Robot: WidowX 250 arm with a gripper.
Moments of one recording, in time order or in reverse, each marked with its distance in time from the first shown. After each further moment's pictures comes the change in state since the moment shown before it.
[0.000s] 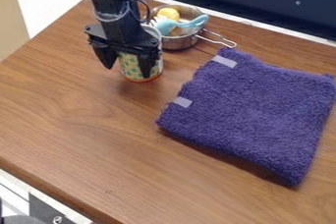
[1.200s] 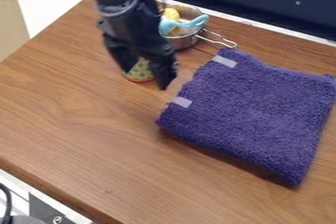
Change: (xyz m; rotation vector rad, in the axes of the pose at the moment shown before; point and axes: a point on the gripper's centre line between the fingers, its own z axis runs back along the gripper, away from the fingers) arm -0.032 -0.061 0.062 -0.152 -0.025 -0.279
